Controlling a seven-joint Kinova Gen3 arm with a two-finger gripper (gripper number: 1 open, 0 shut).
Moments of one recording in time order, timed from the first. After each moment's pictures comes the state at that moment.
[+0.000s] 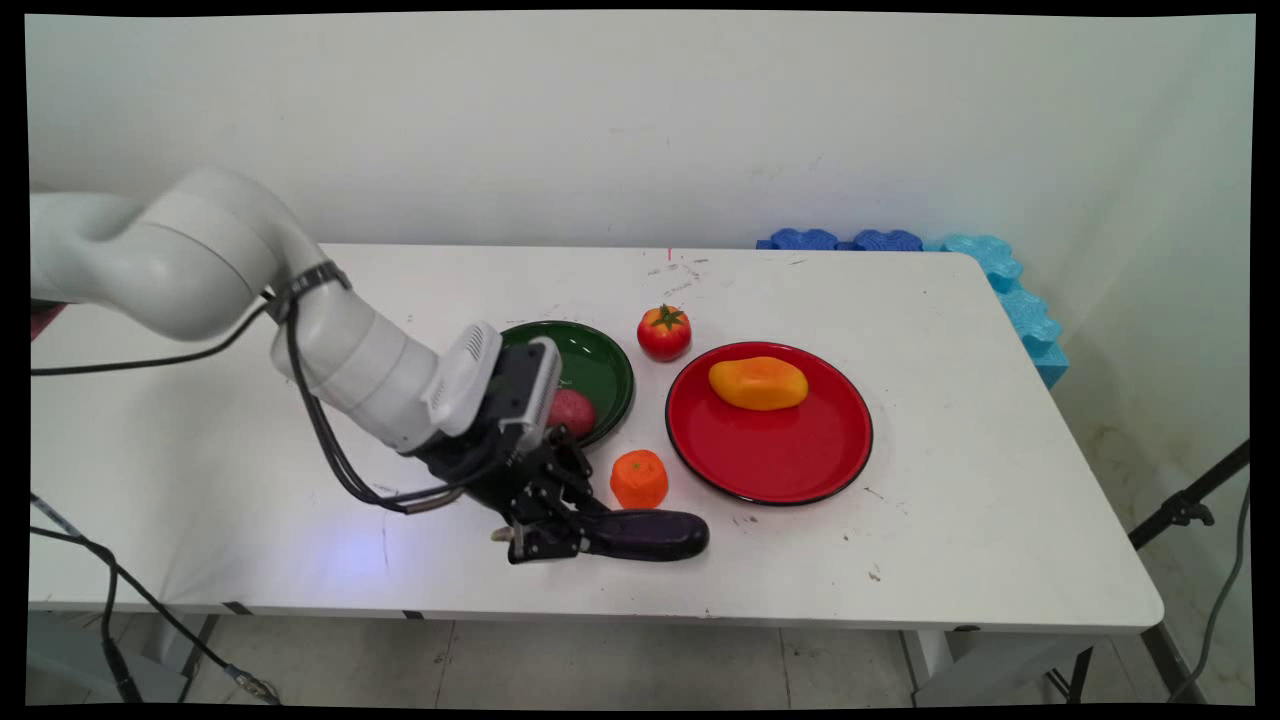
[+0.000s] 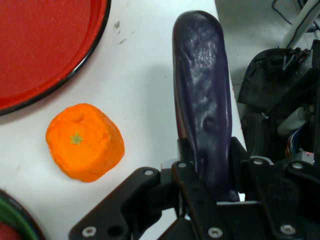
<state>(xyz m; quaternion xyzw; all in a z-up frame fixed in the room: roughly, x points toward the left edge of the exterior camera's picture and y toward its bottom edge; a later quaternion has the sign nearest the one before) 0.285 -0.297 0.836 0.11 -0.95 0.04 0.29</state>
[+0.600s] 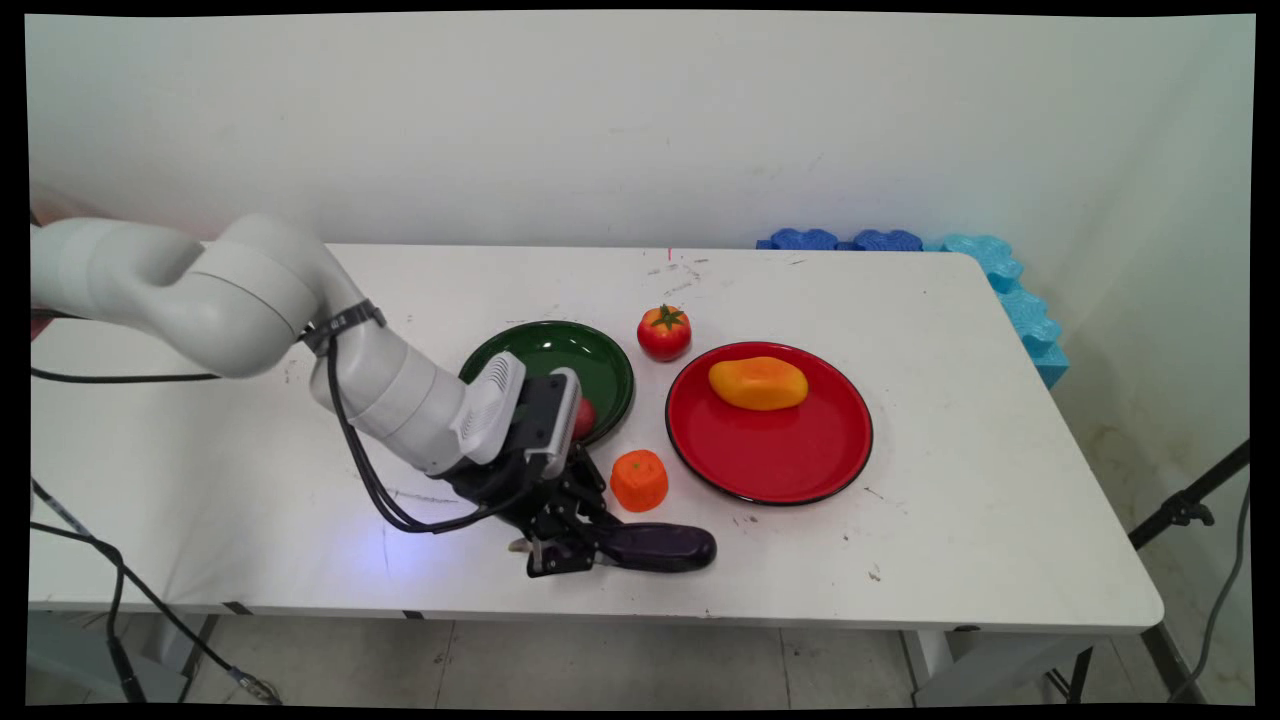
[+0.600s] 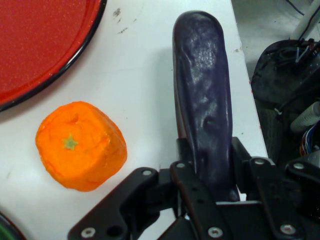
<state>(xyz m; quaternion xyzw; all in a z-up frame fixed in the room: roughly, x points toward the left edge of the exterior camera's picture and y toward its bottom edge) 0.274 -0.301 0.805 0.10 -0.95 0.05 0.28</state>
